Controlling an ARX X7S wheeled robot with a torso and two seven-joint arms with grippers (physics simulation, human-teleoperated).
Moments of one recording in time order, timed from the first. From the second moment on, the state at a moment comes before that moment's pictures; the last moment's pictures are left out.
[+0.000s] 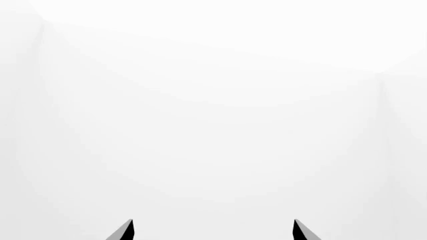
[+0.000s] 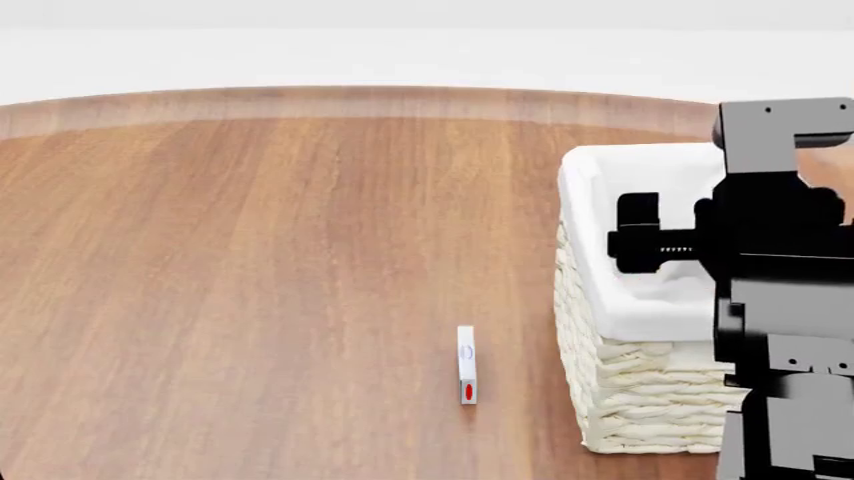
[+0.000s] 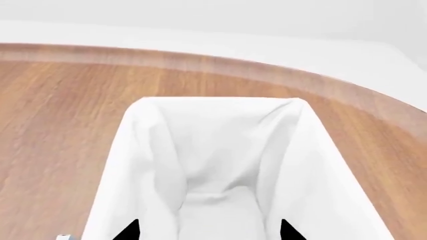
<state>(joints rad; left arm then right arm) 0.20 -0.51 0.19 0.87 -0.33 0.12 -0.47 1.38 0.26 -0.12 1.31 0.01 0.47 -0.22</state>
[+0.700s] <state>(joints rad) 0.21 -0.51 0.21 0.85 -0.32 0.13 -0.46 1.06 0.22 -0.25 0.80 -0.14 0.29 -0.03</state>
